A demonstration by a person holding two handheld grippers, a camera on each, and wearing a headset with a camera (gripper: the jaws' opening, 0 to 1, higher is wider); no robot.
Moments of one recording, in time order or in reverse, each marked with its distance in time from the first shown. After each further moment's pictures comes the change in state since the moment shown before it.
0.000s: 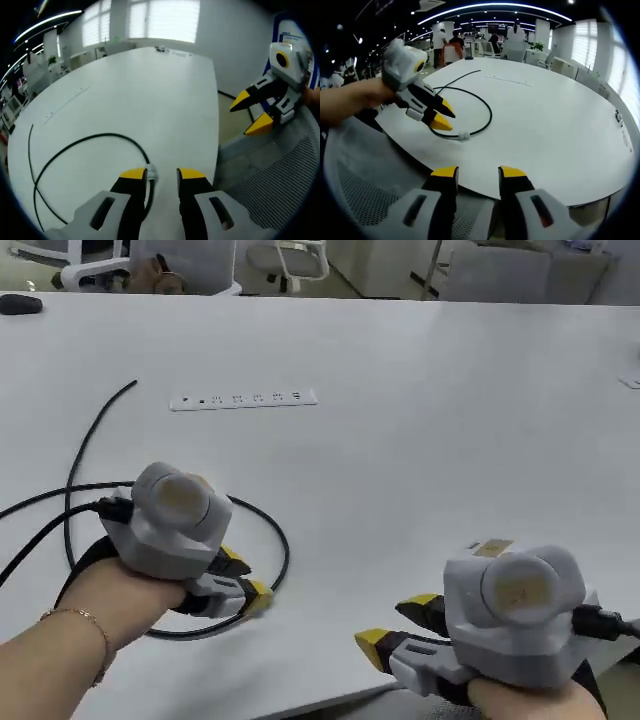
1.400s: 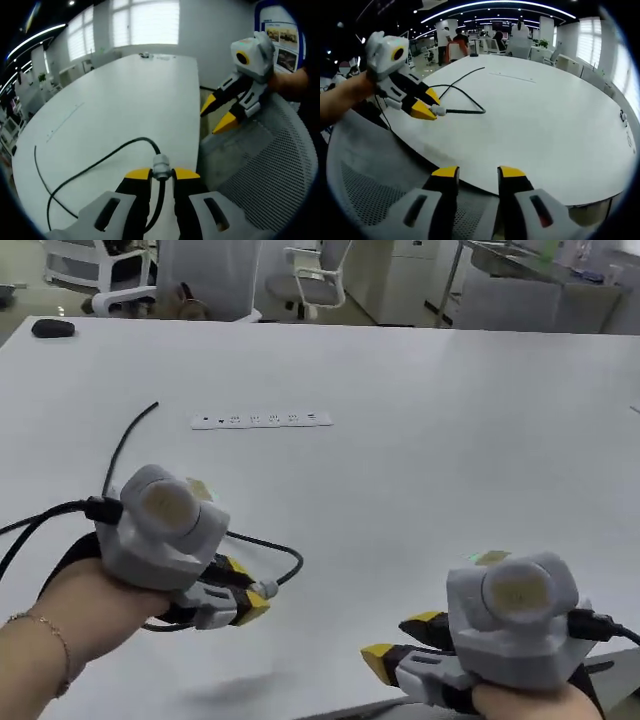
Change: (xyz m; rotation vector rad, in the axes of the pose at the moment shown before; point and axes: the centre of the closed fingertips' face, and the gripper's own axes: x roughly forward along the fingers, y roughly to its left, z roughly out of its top) left arm -0.076 -0.042 0.017 0.122 -0.103 -0.054; right arm 0.000 0.011 -0.008 -0.006 0.046 0.066
